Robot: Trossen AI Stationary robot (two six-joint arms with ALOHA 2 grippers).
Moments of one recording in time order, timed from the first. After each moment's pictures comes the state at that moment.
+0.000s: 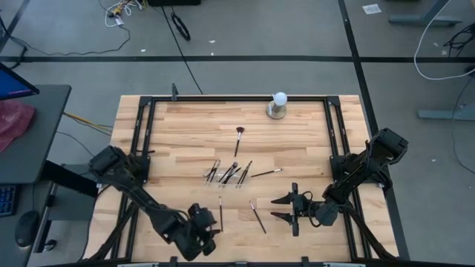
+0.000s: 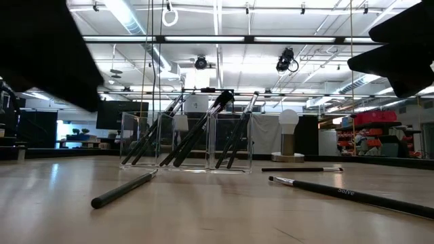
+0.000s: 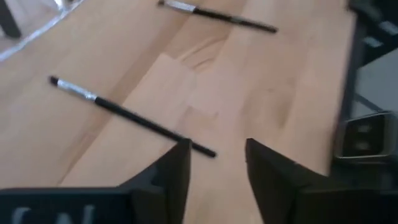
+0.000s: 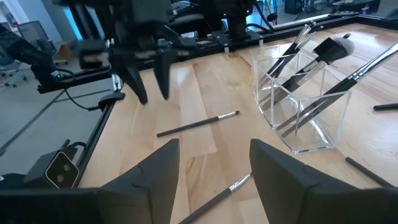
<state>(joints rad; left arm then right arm) -0.80 1.86 1.14 -0.28 -0.61 -1.20 0.84 1.63 0.47 0.84 0.86 0.46</state>
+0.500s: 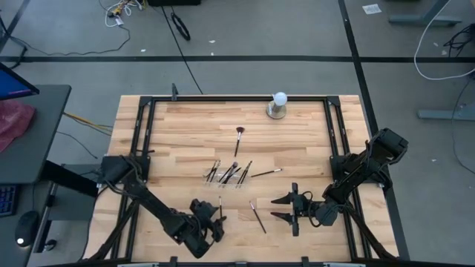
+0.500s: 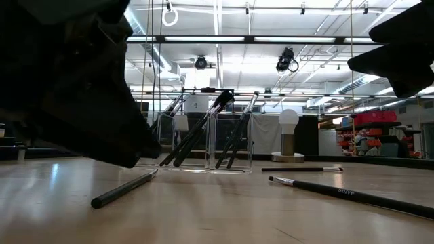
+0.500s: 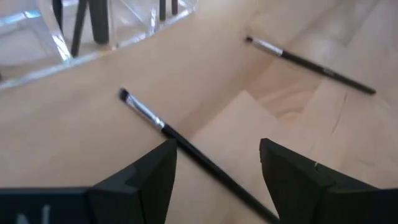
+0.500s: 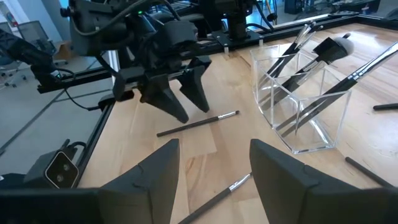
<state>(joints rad) -0.76 2.02 1.14 -0.29 -0.86 -1.46 0.84 1.63 0.47 0.84 0.86 0.46</state>
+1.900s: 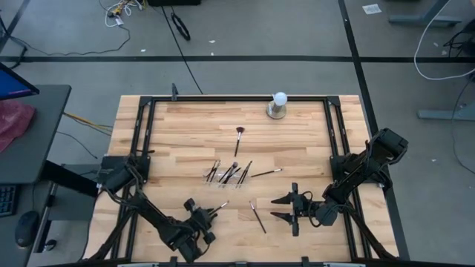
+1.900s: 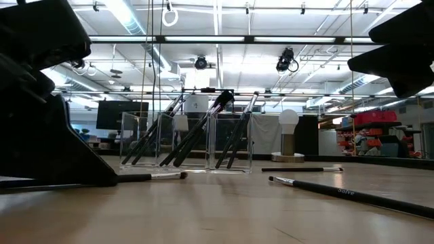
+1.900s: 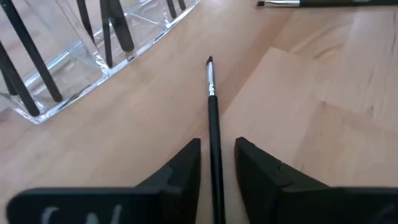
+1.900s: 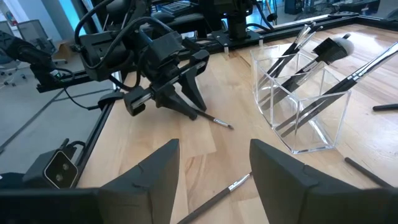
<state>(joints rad) -0.85 2.10 1.14 -0.43 -0.96 -1.32 0.84 1.63 0.47 0.84 0.86 0.46</state>
